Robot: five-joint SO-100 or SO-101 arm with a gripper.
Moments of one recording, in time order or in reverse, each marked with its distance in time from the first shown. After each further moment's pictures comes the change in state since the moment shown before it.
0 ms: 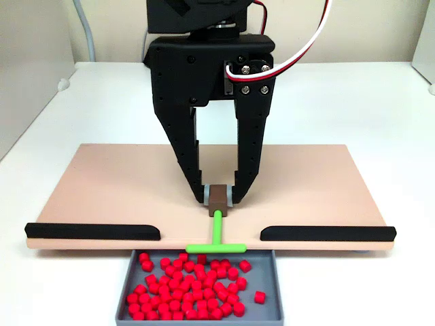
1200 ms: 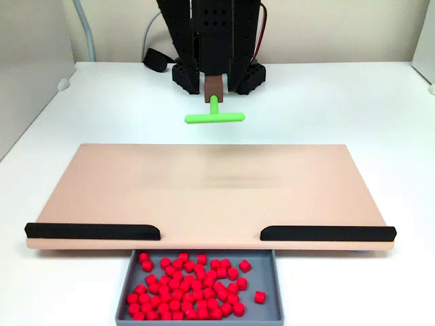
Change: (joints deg) arm 0.1 25.9 6.0 20.0 -4.6
